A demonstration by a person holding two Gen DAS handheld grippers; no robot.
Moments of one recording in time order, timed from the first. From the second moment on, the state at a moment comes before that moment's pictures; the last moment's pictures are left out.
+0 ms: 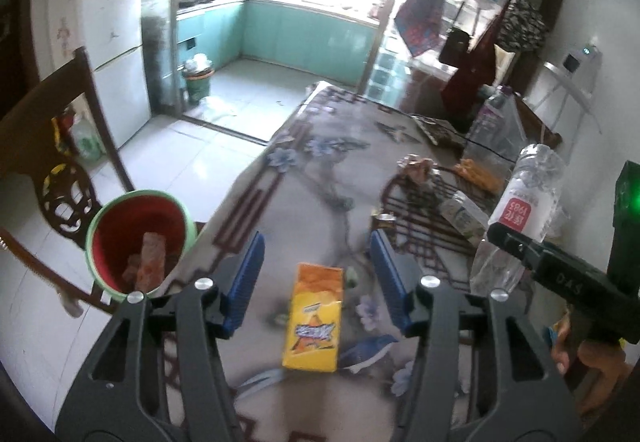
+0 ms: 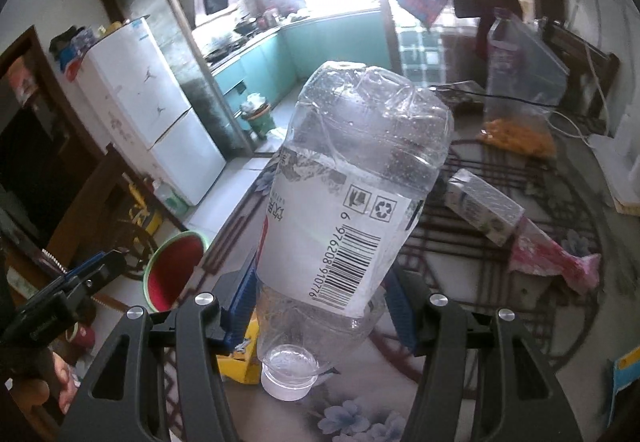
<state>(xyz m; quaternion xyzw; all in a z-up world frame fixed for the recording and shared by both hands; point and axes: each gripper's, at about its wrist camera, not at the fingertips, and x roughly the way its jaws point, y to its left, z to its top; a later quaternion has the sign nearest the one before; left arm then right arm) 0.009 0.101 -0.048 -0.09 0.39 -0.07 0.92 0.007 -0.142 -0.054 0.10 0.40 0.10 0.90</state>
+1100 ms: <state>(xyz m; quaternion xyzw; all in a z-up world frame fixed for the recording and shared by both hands) 0.049 0.077 -0.141 -0.04 0.49 -0.07 0.87 -0.007 -0.179 -0.057 0.12 0.39 0.05 0.91</state>
